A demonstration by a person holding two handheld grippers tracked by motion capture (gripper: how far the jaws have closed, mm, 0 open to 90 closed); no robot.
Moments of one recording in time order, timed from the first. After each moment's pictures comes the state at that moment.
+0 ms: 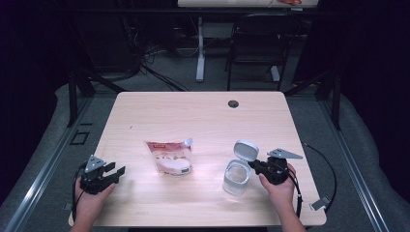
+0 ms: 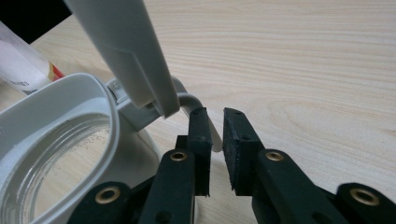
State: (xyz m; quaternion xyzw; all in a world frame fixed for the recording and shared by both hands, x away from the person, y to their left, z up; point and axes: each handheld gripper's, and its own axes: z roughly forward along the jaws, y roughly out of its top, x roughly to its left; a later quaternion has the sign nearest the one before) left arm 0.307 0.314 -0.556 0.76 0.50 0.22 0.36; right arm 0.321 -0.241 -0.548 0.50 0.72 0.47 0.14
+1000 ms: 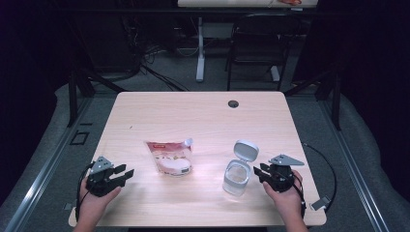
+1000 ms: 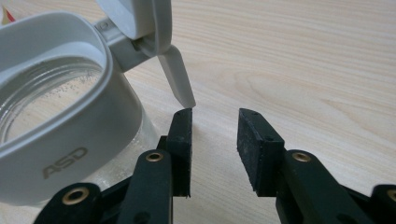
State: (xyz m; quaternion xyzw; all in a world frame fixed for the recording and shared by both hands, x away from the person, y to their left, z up) left arm 0.298 0.289 -0.541 0.78 0.45 0.18 0.39; right arm 0.296 -0.245 -0.539 0.50 0.75 0.39 0.20
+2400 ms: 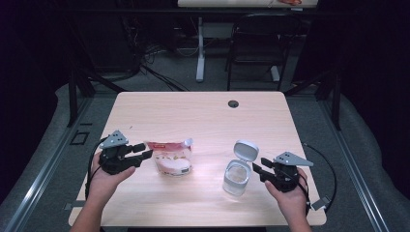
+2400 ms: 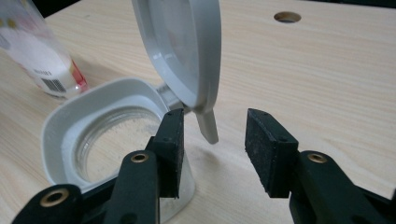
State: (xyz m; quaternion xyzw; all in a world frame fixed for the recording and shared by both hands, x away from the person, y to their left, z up) left arm 0.323 0.231 -0.450 0.81 0.36 0.15 0.44; right arm 0.283 -0.244 -0.503 0.47 0.74 0.44 0.21
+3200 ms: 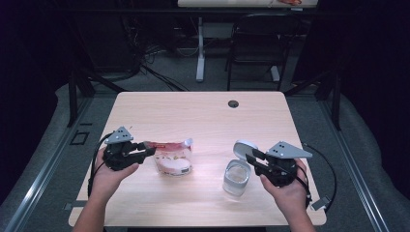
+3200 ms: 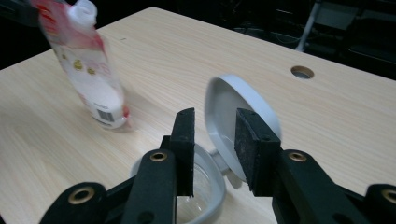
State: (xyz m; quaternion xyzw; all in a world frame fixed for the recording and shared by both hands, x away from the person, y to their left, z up) left arm 0.329 0.222 -0.444 0.81 0.35 0.14 0.44; right arm 0.270 -0.210 -0.435 0.40 0.76 0.45 0.24
